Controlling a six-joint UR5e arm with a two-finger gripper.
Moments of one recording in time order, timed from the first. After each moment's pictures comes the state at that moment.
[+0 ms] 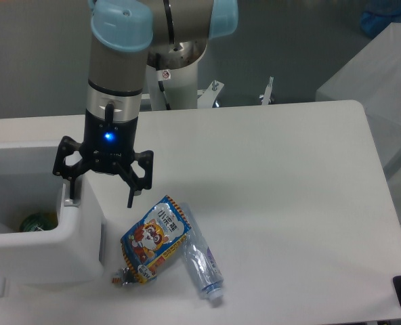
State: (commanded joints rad) arm 2.21 -1.74 -1.58 -0.90 1.25 0.16
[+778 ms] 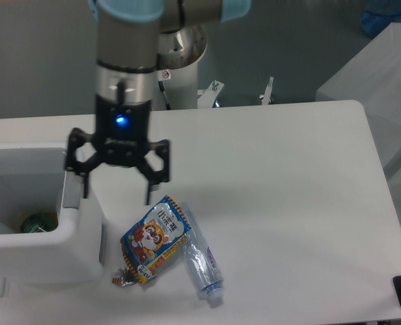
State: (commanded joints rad) arm 2.32 -1.73 -1.45 -0.92 1.39 0.23
